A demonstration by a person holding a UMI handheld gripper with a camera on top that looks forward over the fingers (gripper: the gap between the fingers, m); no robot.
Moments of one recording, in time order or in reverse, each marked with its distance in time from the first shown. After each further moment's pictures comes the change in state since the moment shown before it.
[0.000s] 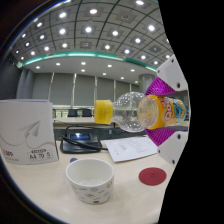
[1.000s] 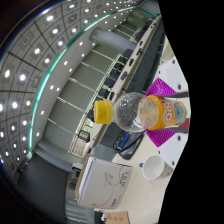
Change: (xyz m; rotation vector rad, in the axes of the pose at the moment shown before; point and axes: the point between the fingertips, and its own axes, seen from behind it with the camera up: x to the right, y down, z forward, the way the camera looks) arm 0.008 -0.008 -0.014 0.164 -0.389 1.046
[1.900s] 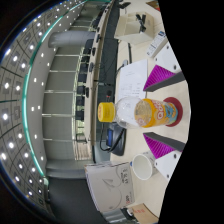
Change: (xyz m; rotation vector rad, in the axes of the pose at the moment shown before) arm -0.026 0.114 0.025 -0.138 -0.139 0.415
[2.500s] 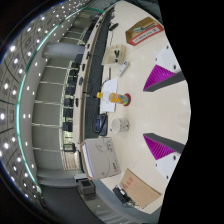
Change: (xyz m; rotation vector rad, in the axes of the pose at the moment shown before) arm -0.141 0.010 -0.349 -0.178 0.163 0.022
